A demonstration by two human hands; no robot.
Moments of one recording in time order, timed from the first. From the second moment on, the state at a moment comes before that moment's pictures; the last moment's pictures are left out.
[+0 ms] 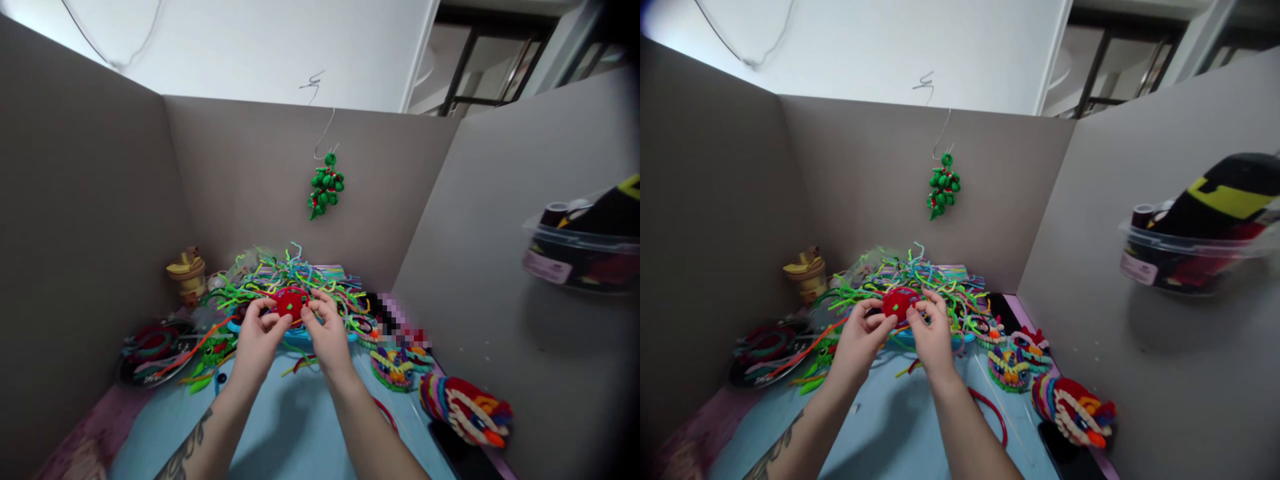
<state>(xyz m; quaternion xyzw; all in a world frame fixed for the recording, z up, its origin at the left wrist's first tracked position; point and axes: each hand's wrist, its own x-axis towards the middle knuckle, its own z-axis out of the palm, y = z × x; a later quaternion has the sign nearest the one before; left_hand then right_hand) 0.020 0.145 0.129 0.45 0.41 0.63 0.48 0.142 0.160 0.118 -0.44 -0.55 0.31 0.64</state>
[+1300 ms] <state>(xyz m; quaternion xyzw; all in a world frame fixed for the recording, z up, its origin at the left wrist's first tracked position) 0.019 0.148 0.123 0.51 0.41 0.62 0.43 0.142 0.163 0.112 -0.43 -0.53 0.29 0.66</state>
